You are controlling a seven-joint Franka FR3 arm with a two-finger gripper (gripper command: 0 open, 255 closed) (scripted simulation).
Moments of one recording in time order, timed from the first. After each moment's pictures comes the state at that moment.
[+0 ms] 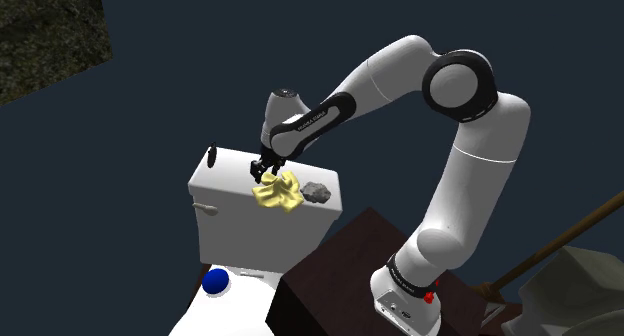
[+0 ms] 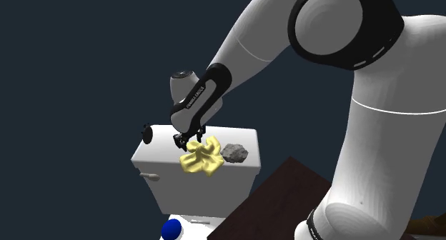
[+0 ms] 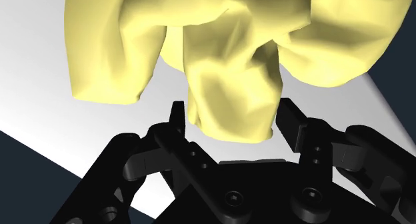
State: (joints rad) arm 0.02 0.27 0.17 -2.26 -0.13 2.56 0.27
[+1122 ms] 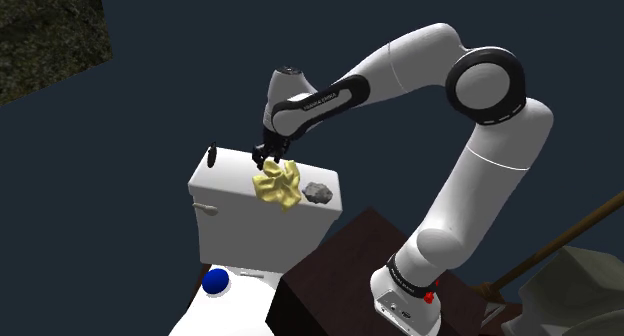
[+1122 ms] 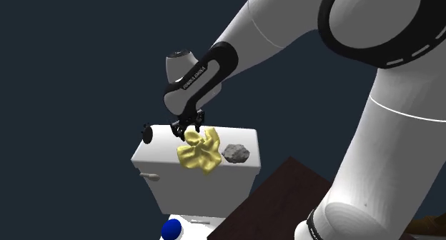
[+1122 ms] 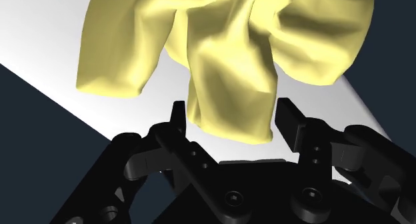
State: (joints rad) arm 0.01 0.15 0.18 -2.23 -0.08 2.41 0.24
